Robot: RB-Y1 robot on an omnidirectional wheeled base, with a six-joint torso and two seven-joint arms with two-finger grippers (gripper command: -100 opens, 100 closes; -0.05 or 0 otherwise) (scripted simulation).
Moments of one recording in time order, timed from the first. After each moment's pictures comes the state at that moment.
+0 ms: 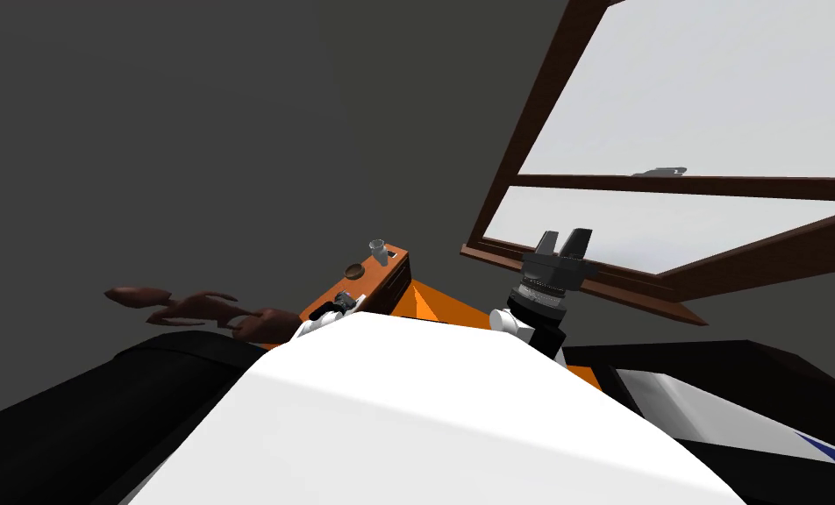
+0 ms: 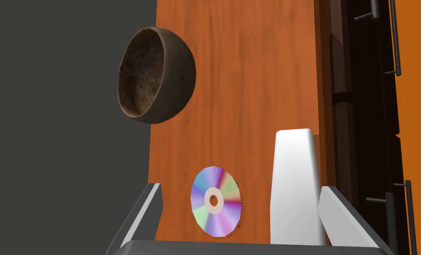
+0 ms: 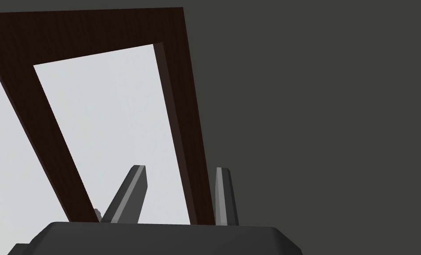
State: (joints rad) left arm 0.49 0.29 0.29 -1.65 0.37 0.46 0.63; right arm 0.47 0.03 -0.05 -2.31 -0.06 -0.64 -0.01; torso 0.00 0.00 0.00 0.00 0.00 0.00
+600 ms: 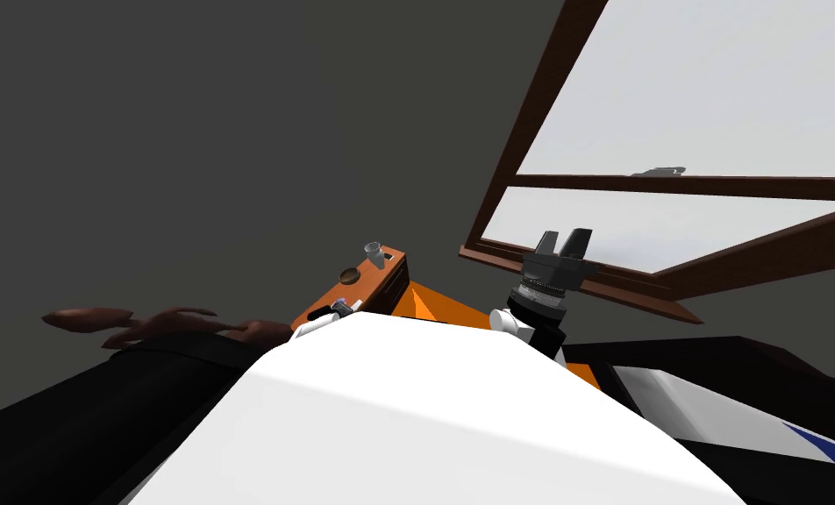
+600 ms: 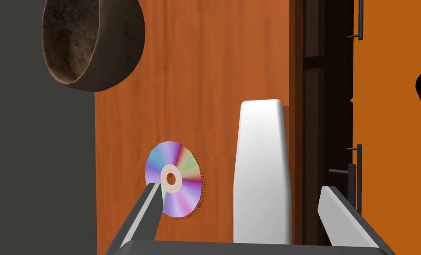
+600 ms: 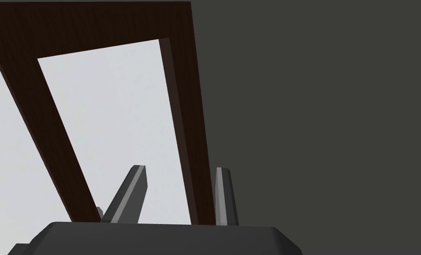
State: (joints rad) left arm 0.46 0.28 0.35 -1.55 0.39 0.63 0.63; right arm 0.47 0.03 -0.05 -2.31 -0.06 -0.64 -0.01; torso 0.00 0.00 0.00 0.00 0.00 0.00
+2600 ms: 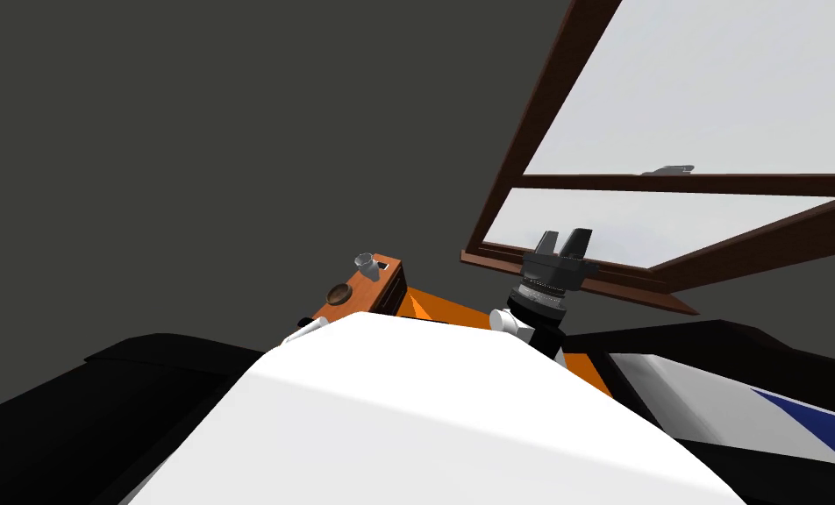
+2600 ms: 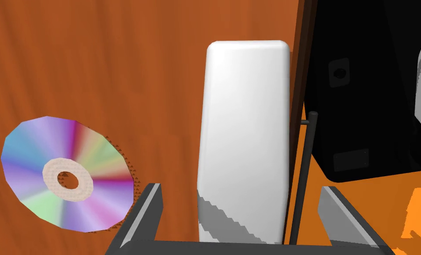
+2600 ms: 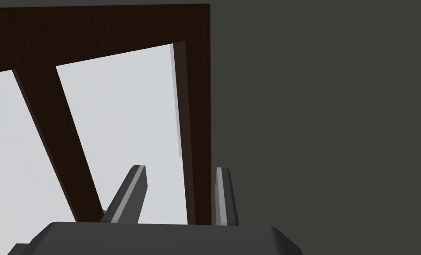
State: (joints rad) left arm 0.30 0.36 0.52 -1.07 0.51 1.04 0.52; right arm 0.47 0.03 -0.05 -2.31 -0.06 -0.64 -0.01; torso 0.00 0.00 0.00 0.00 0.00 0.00
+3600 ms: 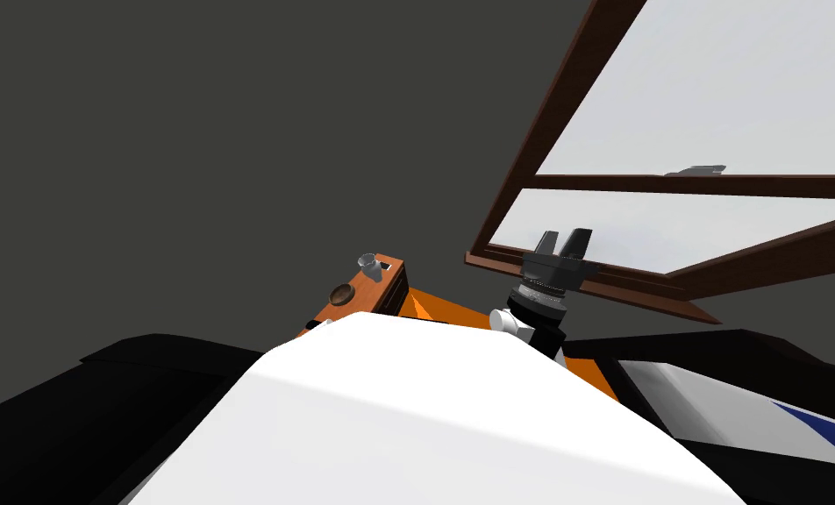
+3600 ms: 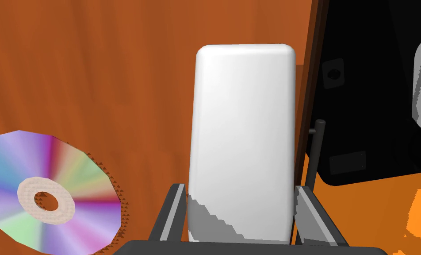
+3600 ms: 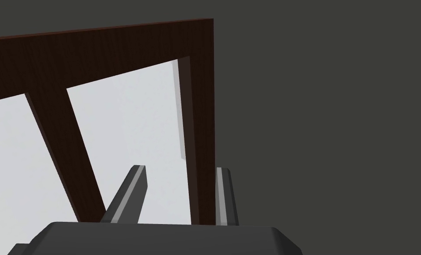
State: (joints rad) left arm 0.28 0.32 0.50 -1.00 0.49 0.96 0.50; right arm 0.47 0.03 -0.05 -2.31 -0.06 -0.64 -0.01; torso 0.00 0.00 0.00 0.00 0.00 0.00
